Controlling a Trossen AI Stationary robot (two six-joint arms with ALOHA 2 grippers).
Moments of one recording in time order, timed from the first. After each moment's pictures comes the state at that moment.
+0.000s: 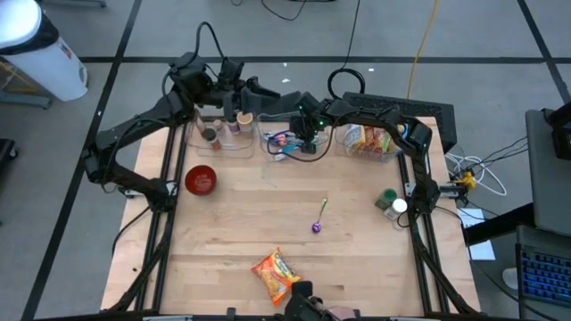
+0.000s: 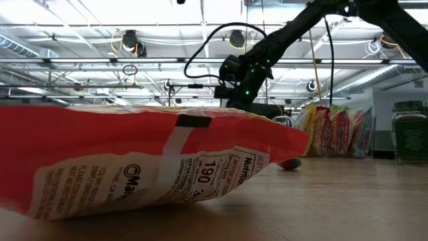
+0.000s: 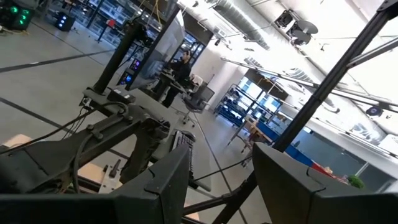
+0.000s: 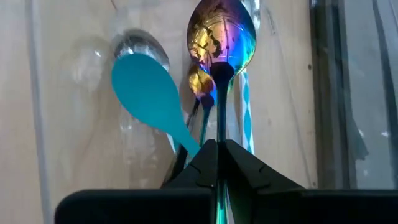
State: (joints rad) left arm 0.55 1.39 1.46 0.14 0.74 -0.70; right arm -0.59 2.06 1.57 -0.51 -0.19 -0.60
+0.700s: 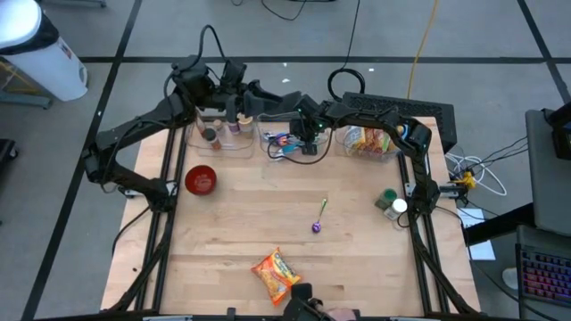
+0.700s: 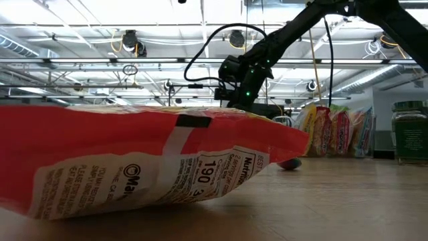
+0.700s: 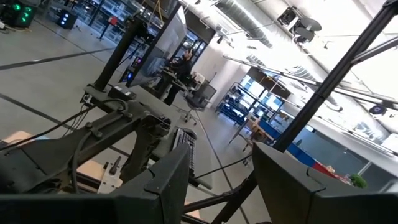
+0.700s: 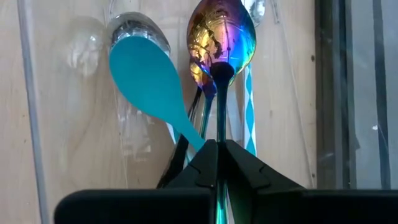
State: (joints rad) left arm 0.51 1.39 1.46 0.12 0.71 -0.69; right arm -0.57 2.06 1.56 -0.52 -0.13 -0.61
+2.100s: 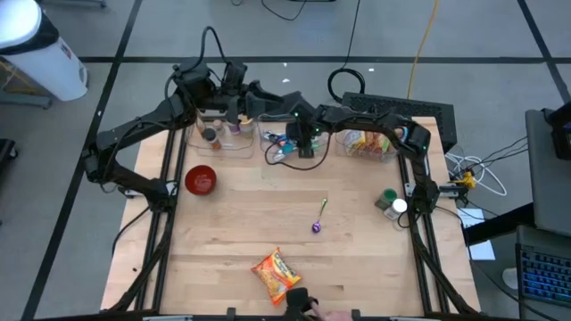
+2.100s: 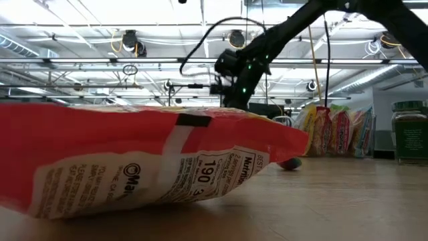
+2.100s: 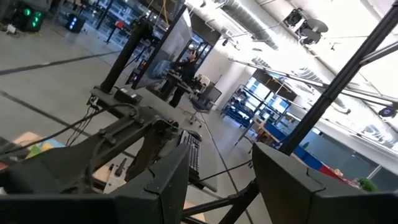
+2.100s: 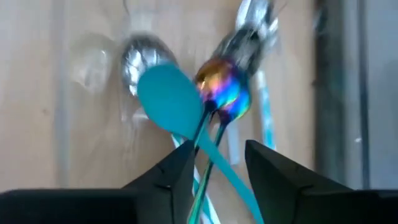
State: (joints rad) left arm 0.50 1.39 1.46 0.11 0.66 -0.67; right arm -0.53 2.05 1.56 -0.48 -0.10 -0.62
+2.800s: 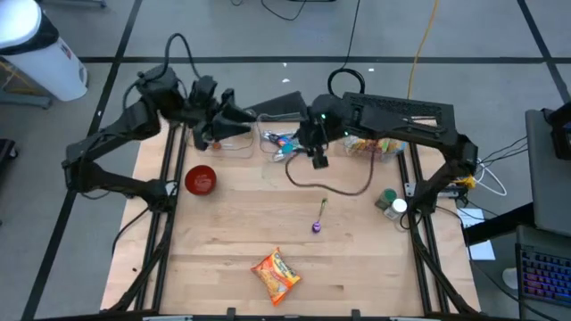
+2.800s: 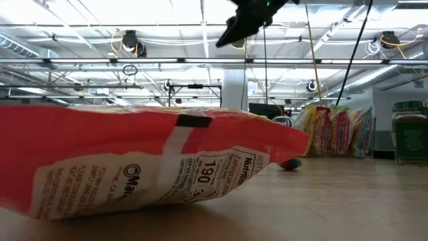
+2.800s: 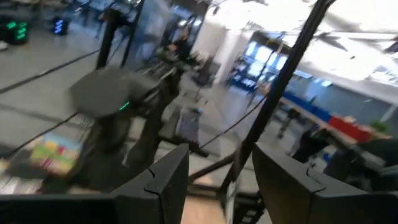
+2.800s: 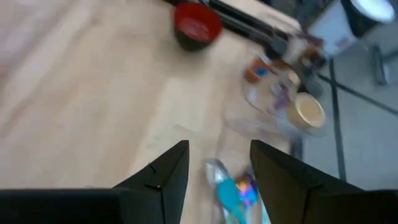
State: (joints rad) left arm 0.40 1.18 1.46 -0.20 0.65 -0.40; right arm -0.33 1.61 1.56 -0.61 -0.22 -0.60
